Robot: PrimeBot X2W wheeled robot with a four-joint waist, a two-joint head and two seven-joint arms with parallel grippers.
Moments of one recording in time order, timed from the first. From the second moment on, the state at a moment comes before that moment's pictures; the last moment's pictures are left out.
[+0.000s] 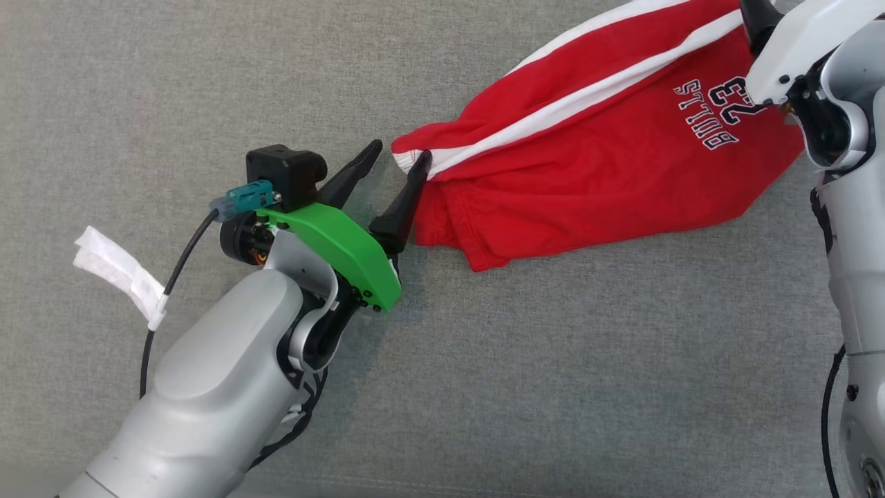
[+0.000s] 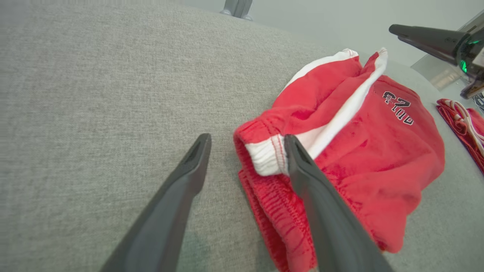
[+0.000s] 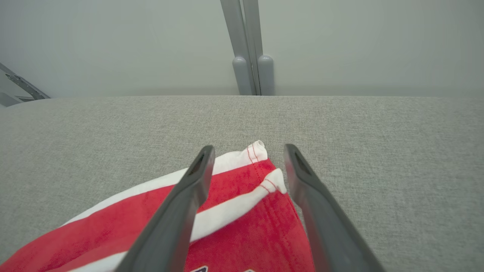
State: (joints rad) left arm -0.75 0.27 -0.83 0.35 -0.96 0.03 -0.06; right arm -0.94 -0.25 0.01 0.53 0.31 0.13 0.34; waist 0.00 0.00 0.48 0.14
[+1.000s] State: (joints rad) left arm -0.37 0.12 -0.22 0.19 -0.47 -0.10 -0.26; right arm -0.84 -0.35 0.00 0.70 0.37 0.13 0.30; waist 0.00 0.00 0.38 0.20
